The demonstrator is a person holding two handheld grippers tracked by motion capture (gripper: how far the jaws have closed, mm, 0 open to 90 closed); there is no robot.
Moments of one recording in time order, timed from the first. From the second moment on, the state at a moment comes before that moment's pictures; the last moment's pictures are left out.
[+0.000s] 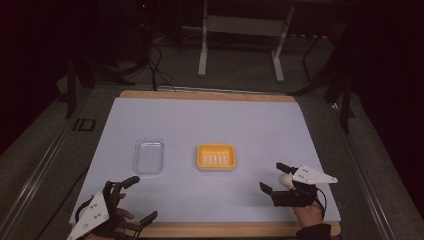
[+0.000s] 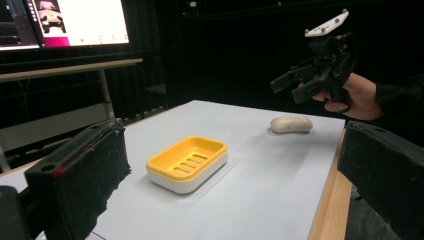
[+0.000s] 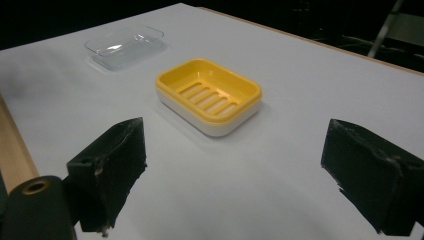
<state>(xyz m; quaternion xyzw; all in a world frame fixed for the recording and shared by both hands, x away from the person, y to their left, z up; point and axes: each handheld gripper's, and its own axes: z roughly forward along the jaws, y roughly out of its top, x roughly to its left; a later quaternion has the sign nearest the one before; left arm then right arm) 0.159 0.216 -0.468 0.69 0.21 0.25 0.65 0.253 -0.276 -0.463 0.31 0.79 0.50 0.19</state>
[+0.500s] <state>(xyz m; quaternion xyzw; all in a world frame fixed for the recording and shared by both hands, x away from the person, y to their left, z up) 0.159 0.213 -0.469 0.70 0.21 0.24 0.64 0.252 -0.277 -0.460 0.29 0.78 0.52 0.21</state>
